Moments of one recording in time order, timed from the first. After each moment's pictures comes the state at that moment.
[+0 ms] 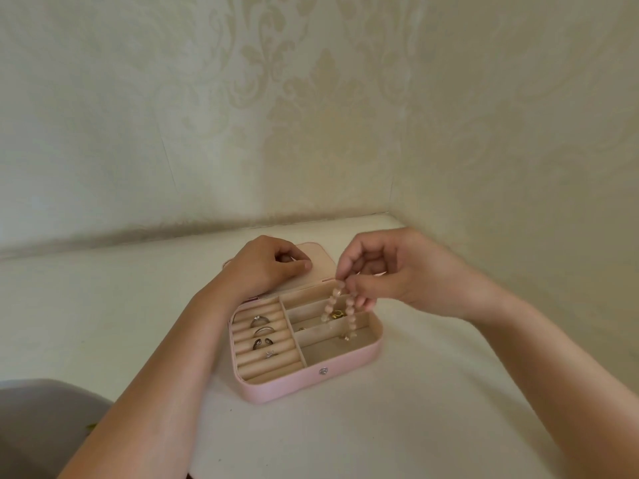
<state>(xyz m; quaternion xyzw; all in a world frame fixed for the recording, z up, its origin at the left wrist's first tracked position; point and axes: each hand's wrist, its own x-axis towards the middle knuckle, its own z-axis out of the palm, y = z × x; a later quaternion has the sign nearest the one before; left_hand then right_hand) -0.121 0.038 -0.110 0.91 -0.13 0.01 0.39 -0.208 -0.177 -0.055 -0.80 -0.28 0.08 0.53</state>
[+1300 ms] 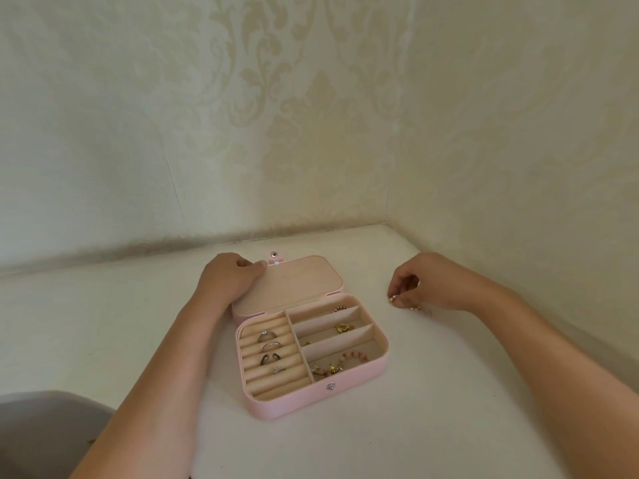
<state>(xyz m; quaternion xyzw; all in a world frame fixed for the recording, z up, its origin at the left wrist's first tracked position) -0.107 0.068 -0.116 0.94 0.07 0.05 0.33 -0.154 -0.239 -0.093 -0.96 -0.13 0.05 0.23</state>
